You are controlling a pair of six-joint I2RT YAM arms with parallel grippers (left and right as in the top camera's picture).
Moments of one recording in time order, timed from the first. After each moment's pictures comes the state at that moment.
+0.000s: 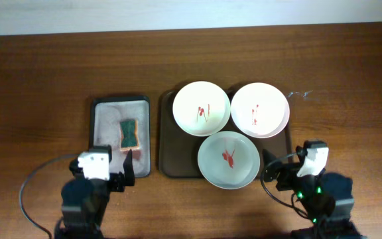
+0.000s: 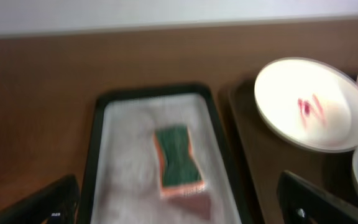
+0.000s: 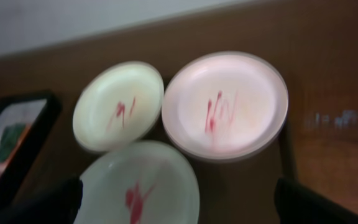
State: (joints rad) left arm -0.08 0.43 0.40 -0.40 0.00 0.00; right arm 0.07 0.37 0.41 -0.49 -0.18 0.24
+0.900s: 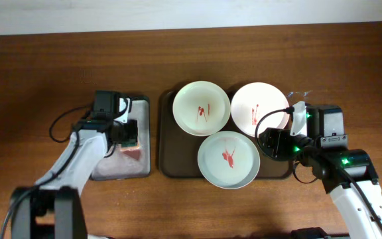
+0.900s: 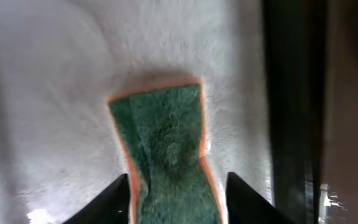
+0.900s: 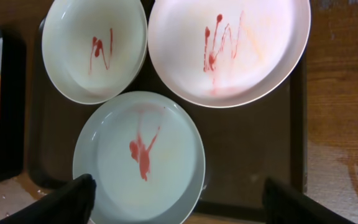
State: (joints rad) left arm -0.08 1.62 0.94 -0.50 0.04 -0.04; right arm 0.07 1.05 0.92 -0.86 -0.22 0.24
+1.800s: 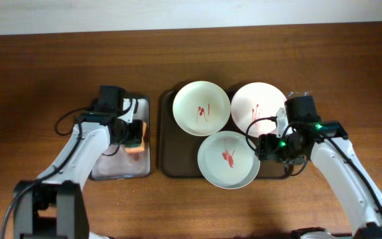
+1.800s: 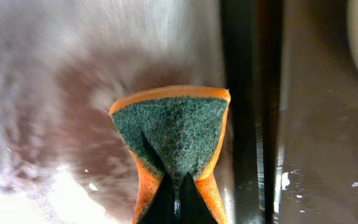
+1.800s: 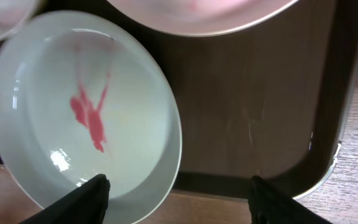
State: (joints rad) left arm -0.11 1.66 1.02 -0.65 0.12 -0.05; right arm 0.07 1.39 0.92 -0.93 -0.23 0.20
